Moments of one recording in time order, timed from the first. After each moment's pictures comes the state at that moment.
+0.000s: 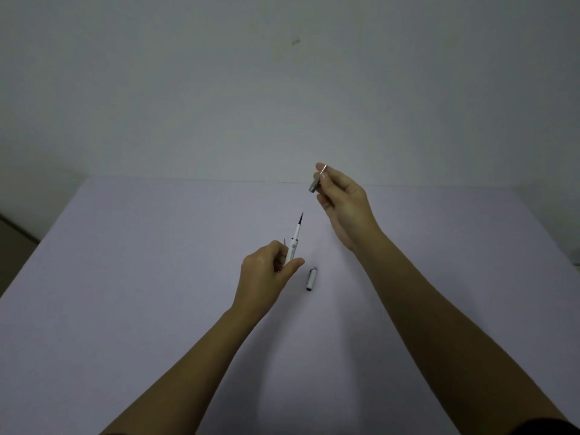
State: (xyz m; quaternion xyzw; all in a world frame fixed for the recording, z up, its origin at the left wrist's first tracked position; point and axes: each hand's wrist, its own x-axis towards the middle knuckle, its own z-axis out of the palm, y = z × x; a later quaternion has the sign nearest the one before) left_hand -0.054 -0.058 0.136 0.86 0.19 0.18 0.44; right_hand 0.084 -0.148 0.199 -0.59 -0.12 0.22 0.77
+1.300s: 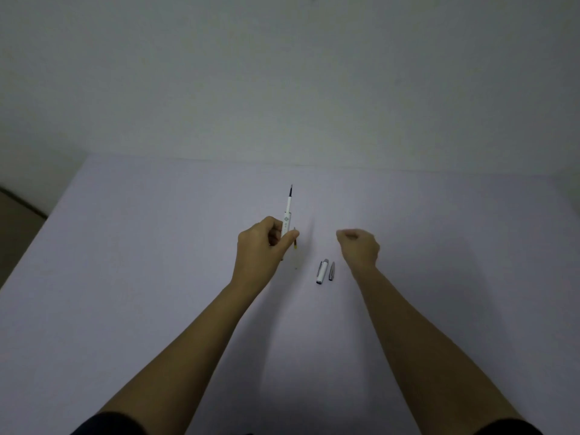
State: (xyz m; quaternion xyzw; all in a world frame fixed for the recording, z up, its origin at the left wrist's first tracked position) left_hand -0.035 -0.037 0.161 0.83 0.21 0.22 0.47; right_hand 0.098 -0.171 0.100 -0.88 0.06 0.07 0.47
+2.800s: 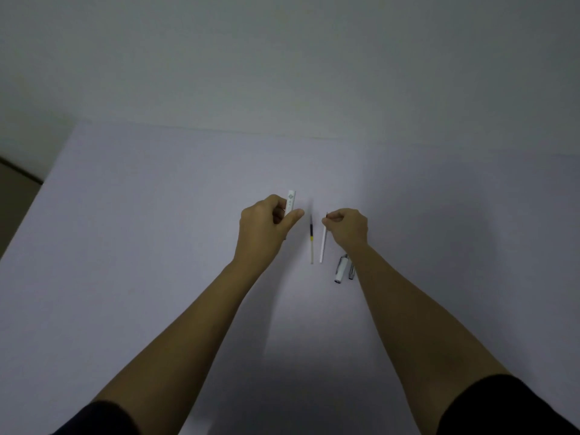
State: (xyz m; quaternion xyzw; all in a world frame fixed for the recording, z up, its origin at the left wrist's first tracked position) left_hand 0.017 0.022 0.083 0.84 0.28 0.16 0.43; right_hand 0.144 -0.098 -0.008 -0.89 -0.06 0.19 0.41
